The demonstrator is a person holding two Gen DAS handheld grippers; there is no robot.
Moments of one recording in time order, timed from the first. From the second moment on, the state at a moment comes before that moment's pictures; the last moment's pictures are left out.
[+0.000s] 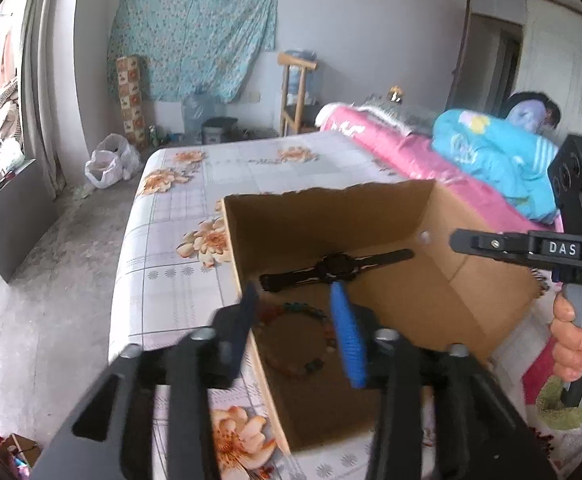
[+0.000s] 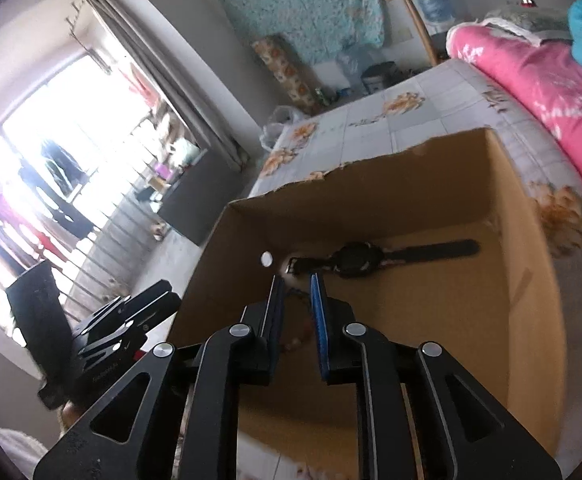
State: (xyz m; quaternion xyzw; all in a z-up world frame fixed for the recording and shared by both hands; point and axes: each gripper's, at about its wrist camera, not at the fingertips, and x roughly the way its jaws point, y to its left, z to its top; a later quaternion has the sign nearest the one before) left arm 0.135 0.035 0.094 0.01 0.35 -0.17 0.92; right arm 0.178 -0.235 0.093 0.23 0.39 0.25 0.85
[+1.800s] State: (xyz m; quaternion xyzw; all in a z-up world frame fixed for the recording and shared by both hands) left arm 0.091 0.005 -0.031 0.07 0.52 -0.09 0.85; right arm 0.030 -0.215 -0.022 -0.02 0.49 0.04 0.87
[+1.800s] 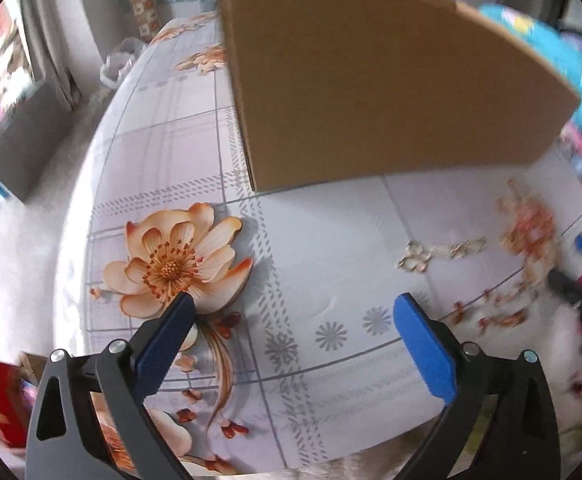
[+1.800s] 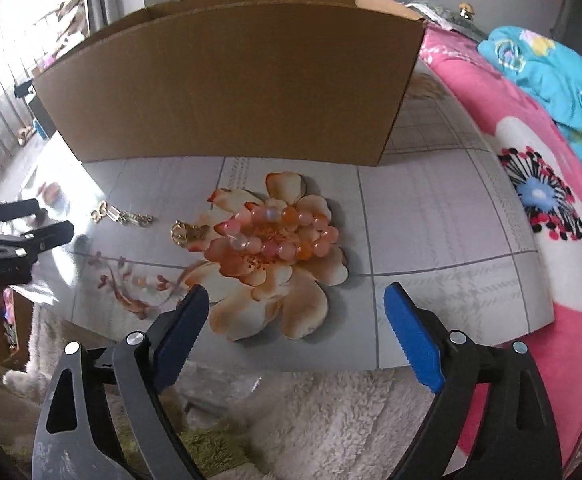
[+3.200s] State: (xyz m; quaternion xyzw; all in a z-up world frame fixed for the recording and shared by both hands) left arm 0.094 0.009 -0.031 0.07 0.53 -0.10 0.84; right arm 0.061 -0.235 -0.008 0.01 0.45 0.09 0.89
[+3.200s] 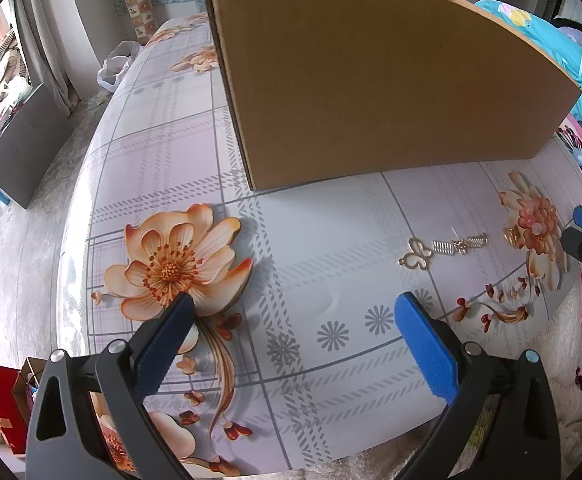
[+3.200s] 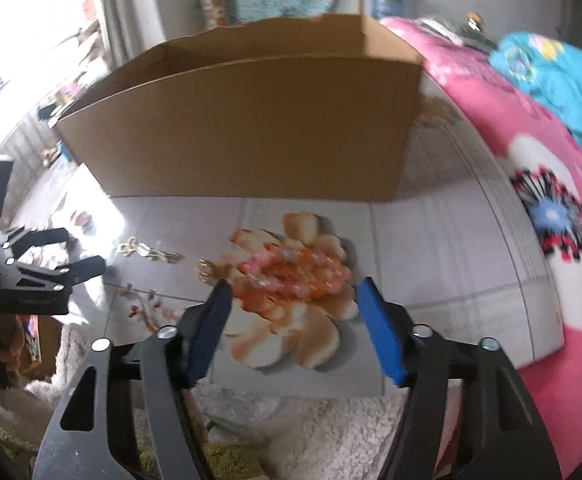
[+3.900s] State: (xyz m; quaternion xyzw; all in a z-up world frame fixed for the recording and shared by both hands) left arm 0.094 0.009 -0.032 0.07 0.53 -0.10 0.84; right arm 0.121 -0.263 -0.007 0.01 0.43 0.07 0.90
